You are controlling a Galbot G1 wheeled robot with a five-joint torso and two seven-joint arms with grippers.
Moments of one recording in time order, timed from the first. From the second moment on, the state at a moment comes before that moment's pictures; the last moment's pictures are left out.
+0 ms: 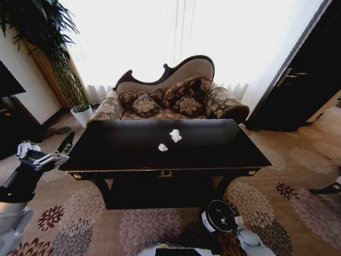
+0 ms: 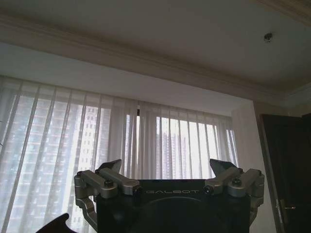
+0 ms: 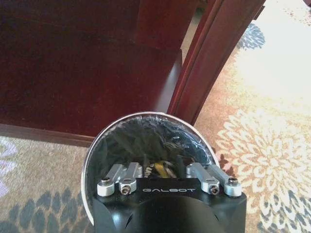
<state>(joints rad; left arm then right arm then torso) 1.67 -1.22 -1.37 -2.42 -1.03 0.05 0.54 -1.25 1.12 0.46 0.92 0.20 0.00 -0.11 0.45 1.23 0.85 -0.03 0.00</state>
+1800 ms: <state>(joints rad) 1.69 -1.27 -1.35 -2.46 -1.02 0.05 0.54 -1.58 1.08 0.59 1.93 0.81 0.28 -1.15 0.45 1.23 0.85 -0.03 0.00</state>
